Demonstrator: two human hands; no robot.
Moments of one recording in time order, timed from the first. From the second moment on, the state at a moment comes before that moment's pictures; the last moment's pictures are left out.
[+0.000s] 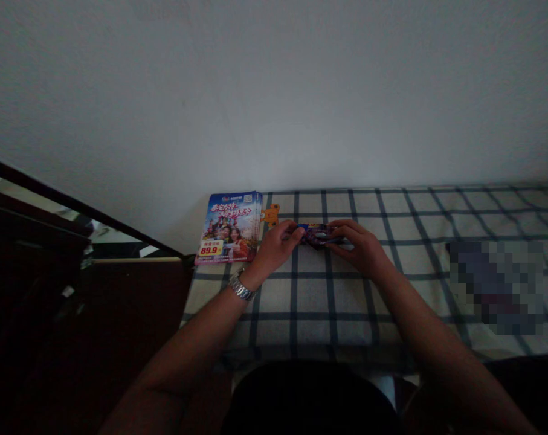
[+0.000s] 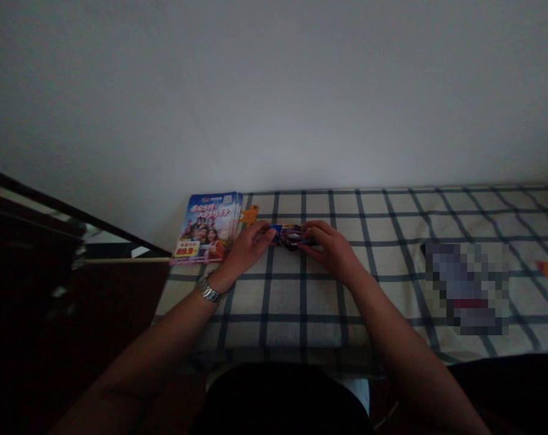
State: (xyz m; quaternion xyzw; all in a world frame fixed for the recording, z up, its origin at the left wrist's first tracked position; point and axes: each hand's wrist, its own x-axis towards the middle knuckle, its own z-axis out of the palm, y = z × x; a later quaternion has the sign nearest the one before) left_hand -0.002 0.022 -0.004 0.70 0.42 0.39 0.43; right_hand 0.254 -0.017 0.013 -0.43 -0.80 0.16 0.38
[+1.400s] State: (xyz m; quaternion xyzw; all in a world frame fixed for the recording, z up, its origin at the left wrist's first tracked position) left_hand -0.003 0.018 0.010 0.76 0.40 0.34 0.38; right_hand 0.256 -0.014 0.009 -0.44 -0.81 0.18 0.33
